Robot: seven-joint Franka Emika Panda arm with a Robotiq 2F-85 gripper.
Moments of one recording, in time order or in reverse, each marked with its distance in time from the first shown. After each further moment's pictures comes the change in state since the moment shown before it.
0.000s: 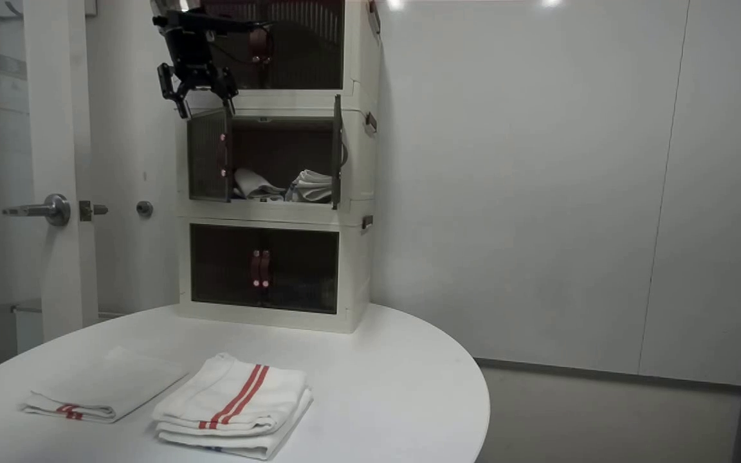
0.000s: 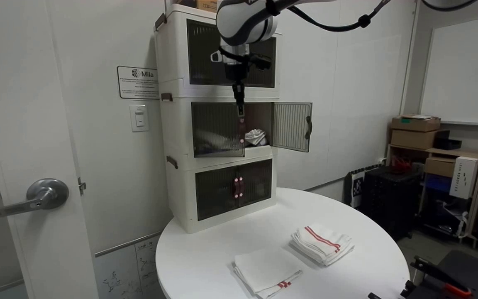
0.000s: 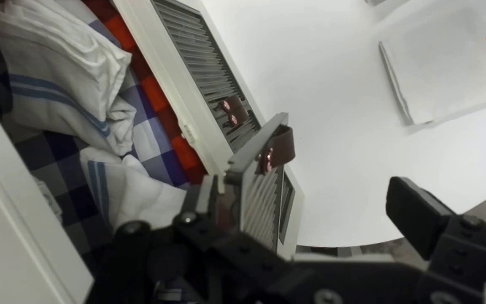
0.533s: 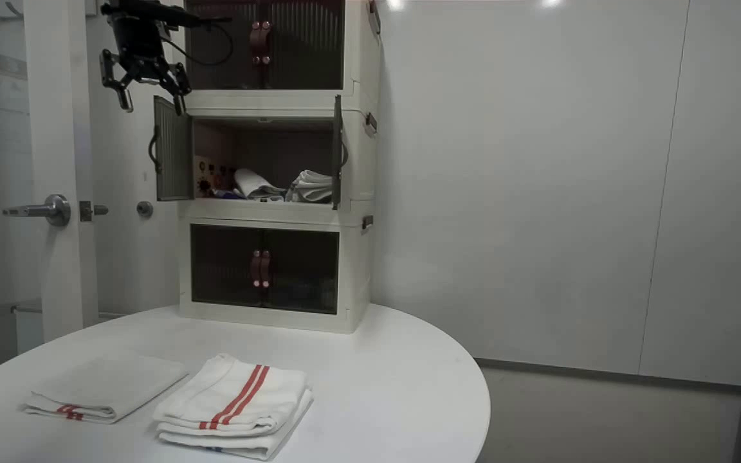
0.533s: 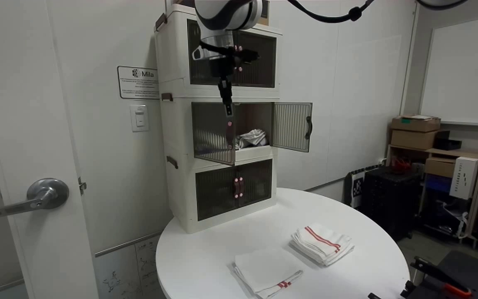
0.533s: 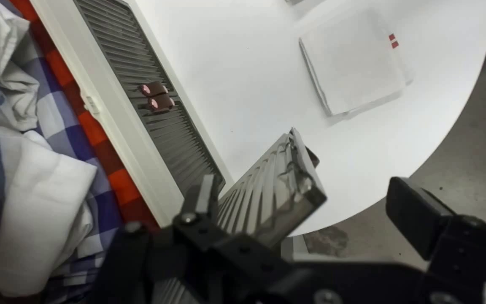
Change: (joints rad) arm 0.085 -0.001 0.050 0.035 0.028 -0.188 0.079
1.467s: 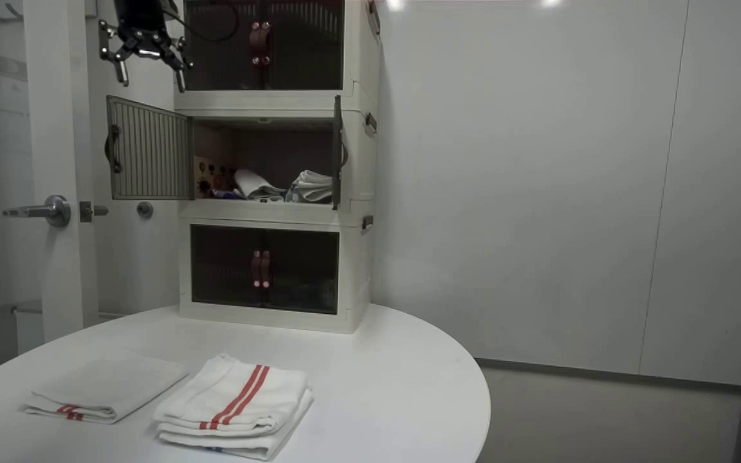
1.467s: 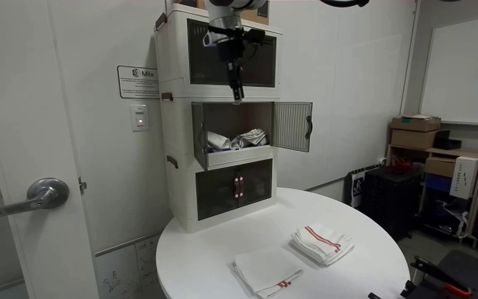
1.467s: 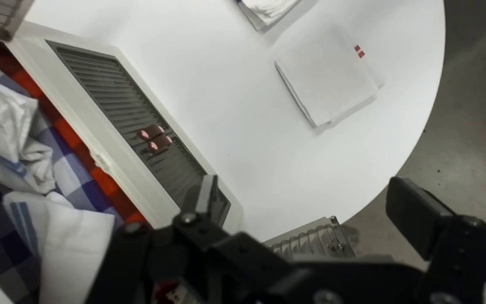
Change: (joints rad) arm -0.029 -0.054 -0.004 0.039 0.033 -0.139 0.100
